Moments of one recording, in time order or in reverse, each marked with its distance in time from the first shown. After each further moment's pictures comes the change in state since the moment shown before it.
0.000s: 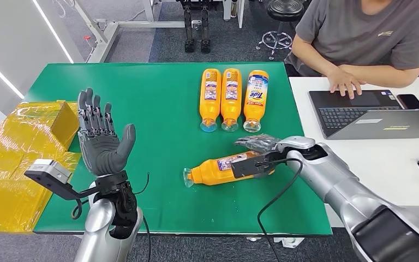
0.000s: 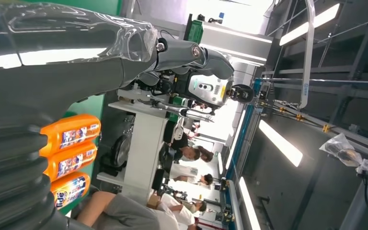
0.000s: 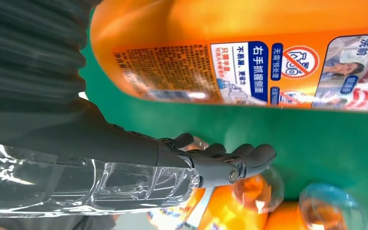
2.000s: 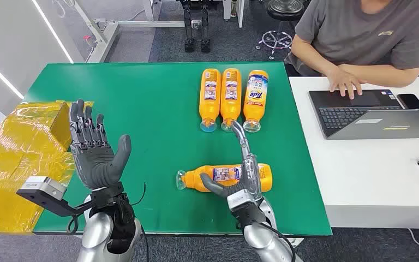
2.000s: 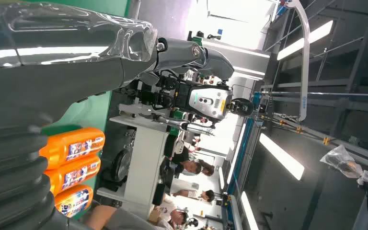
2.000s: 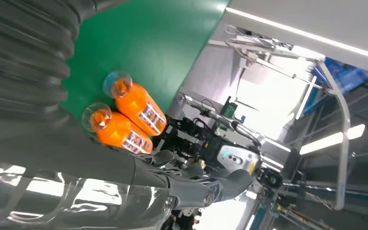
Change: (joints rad) left arm 0.091 -0.001 -0.017 -0.091 -0.053 0.058 0.000; right arm 0.641 0.277 -0.289 -0.592 -0.545 -0.927 -0.326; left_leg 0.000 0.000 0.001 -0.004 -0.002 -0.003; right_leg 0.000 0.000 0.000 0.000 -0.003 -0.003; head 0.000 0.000
